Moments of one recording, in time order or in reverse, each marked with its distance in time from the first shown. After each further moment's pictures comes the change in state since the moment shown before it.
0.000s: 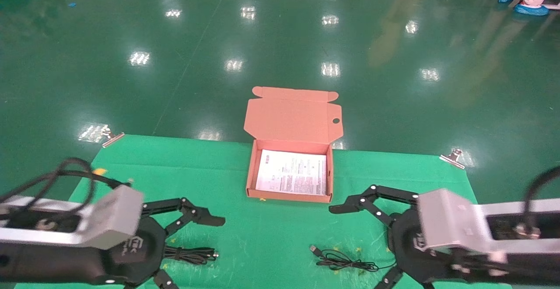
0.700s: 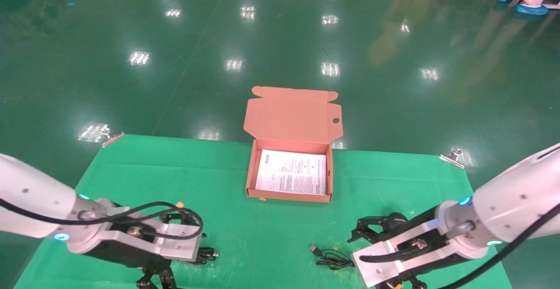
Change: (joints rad) left arm -0.243 0.223 0.350 0.017 0.696 -0.013 -0.048; right arm 0.285 -0.232 -0.468 0.027 -0.685 0.008 -0.055
